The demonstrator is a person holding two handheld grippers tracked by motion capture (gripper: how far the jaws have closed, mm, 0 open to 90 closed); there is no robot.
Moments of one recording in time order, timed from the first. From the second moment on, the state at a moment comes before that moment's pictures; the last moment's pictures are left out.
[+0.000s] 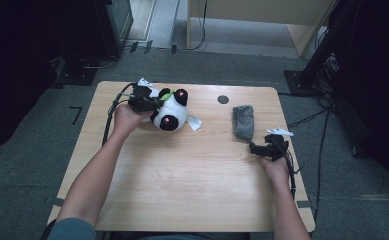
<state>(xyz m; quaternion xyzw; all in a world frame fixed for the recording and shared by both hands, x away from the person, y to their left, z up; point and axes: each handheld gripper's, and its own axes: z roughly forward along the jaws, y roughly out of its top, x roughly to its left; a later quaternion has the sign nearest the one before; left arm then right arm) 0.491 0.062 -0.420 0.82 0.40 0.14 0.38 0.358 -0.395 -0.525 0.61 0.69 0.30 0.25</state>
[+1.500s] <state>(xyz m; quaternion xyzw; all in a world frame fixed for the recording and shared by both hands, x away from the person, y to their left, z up) 0.342 0.000 -0.419 0.80 0.42 0.09 0.41 0.358 -0.395 -0.525 0.61 0.69 0.31 0.25</state>
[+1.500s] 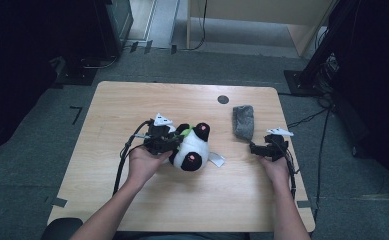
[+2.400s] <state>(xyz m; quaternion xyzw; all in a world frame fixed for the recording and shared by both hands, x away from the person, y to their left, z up) 0.339 0.048 -0.409 0.79 0.39 0.10 0.46 0.373 -0.379 -0.477 0.59 0.68 0.35 0.25</state>
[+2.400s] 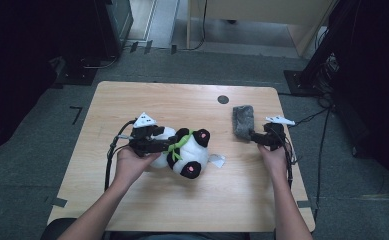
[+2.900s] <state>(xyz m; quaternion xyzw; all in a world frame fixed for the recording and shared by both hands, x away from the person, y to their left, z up) 0.336 0.103 -0.424 0.79 0.39 0.11 0.46 0.417 -0.370 -0.472 0.59 0.68 0.35 0.23</state>
